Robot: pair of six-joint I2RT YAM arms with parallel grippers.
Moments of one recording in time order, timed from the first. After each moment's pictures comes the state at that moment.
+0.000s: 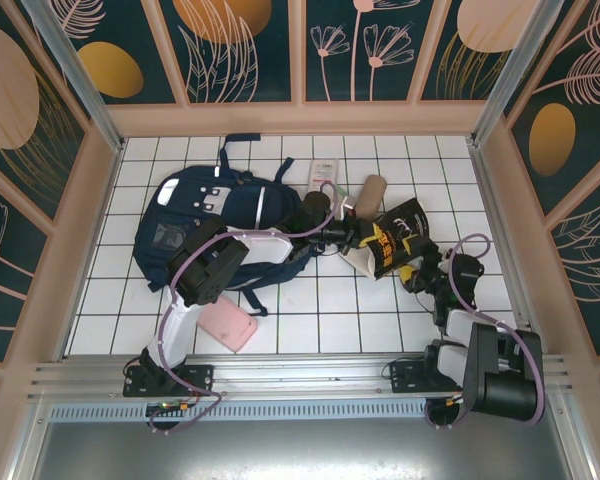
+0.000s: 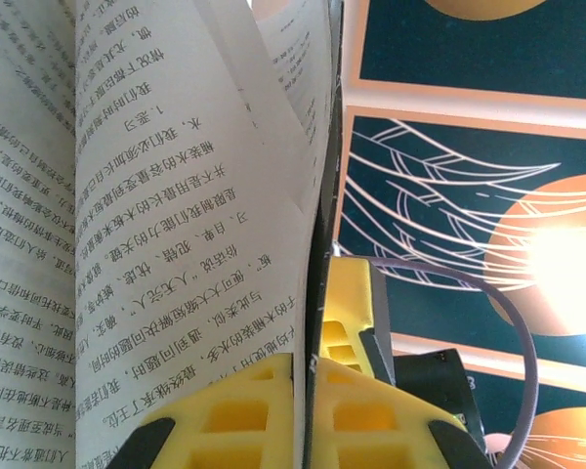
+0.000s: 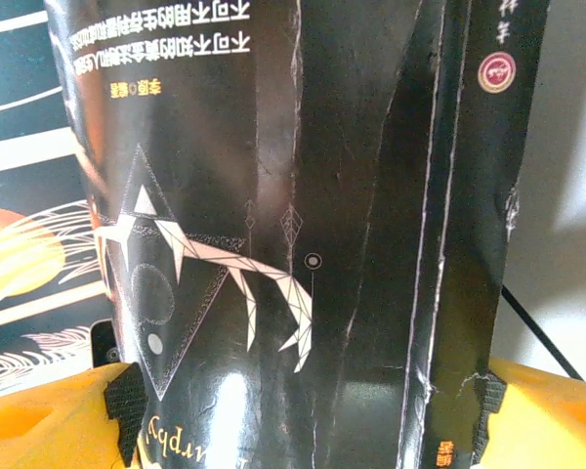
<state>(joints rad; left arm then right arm) -0.82 2.18 1.33 0.63 0.72 -1.50 -0.16 1.14 0.08 0.66 -0.65 1.45</state>
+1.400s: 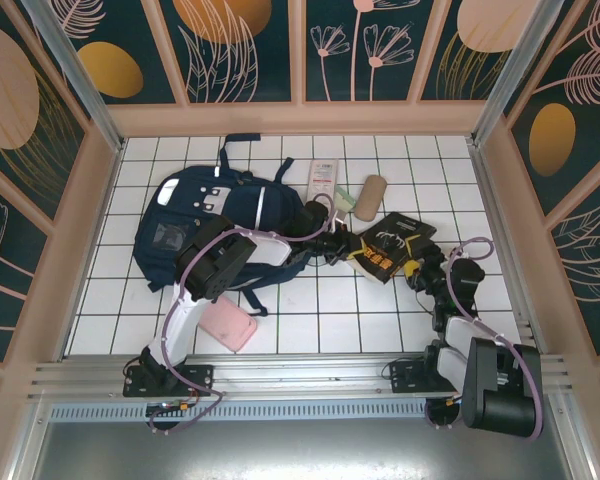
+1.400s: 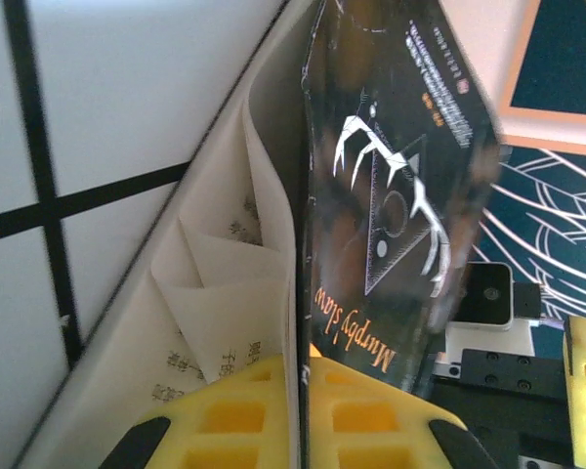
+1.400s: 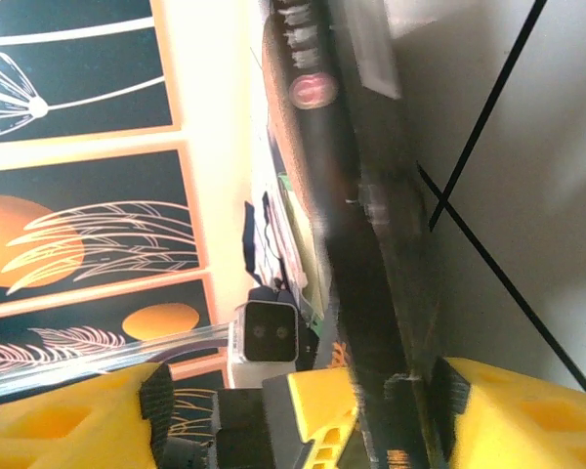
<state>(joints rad) -0.79 2.26 1.29 0.48 0.68 -1.33 -0.15 1.05 0.04 0.70 -0.58 1.41</state>
